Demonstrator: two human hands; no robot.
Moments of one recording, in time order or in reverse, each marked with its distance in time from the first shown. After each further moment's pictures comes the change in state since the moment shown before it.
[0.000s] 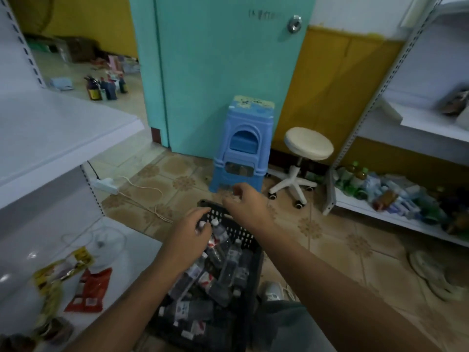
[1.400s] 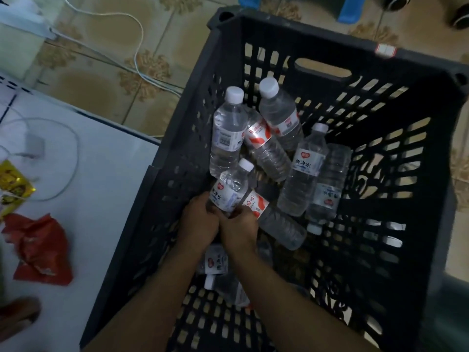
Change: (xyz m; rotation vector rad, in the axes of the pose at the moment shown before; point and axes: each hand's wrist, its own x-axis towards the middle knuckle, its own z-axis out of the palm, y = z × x) left_hand 0.086 -0.411 0.246 0.075 -0.287 -0.842; right_hand 0.064 0.306 0.465 0.471 -0.108 0.901
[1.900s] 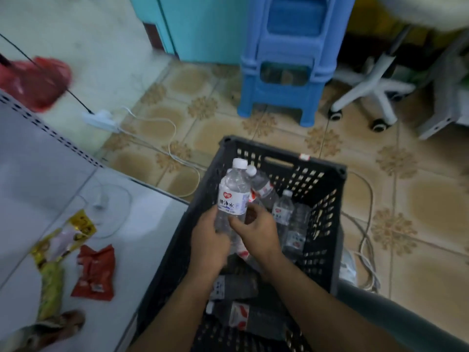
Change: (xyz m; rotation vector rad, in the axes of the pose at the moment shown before) left_hand -0.140 0.116 -0.070 -0.332 0.155 0.293; right_hand -0.096 -0.140 -0.127 0.015 -0.124 -0.518
